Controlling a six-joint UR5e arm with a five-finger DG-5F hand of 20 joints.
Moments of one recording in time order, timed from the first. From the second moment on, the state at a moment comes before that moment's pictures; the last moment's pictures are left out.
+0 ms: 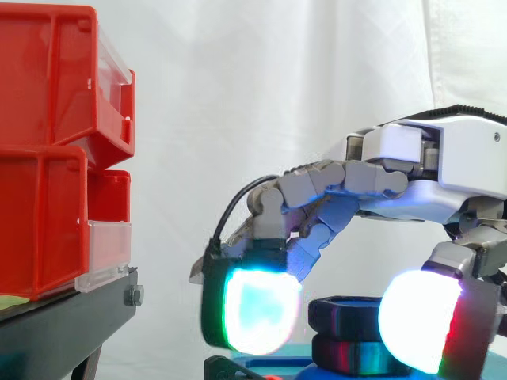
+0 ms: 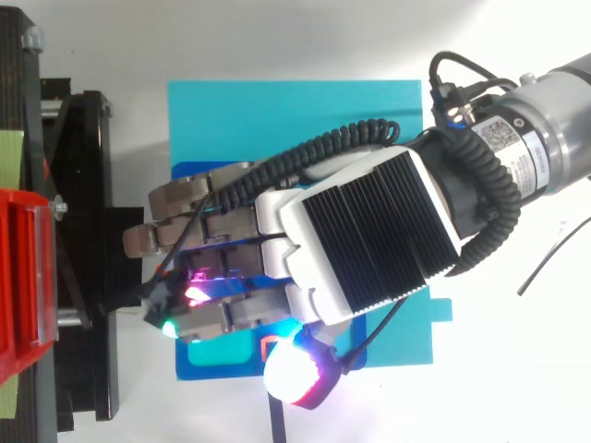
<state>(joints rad) 0.01 -2.33 -1.14 -2.69 -2.05 -1.53</state>
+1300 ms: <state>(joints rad) 0.00 -2.33 -1.10 -2.76 -2.11 -1.57</state>
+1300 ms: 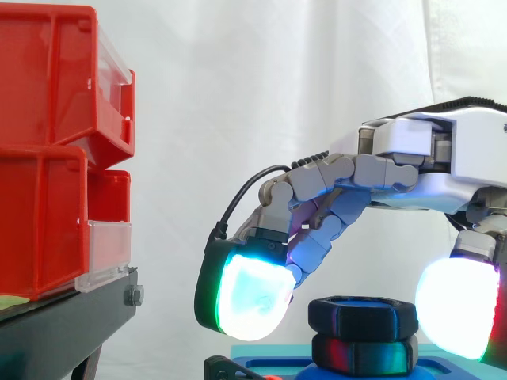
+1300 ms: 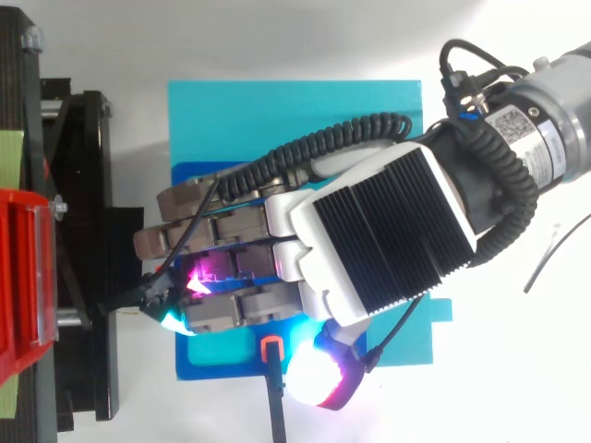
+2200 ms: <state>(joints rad) -0.02 -2.33 -1.10 -2.81 -2.12 -1.60</state>
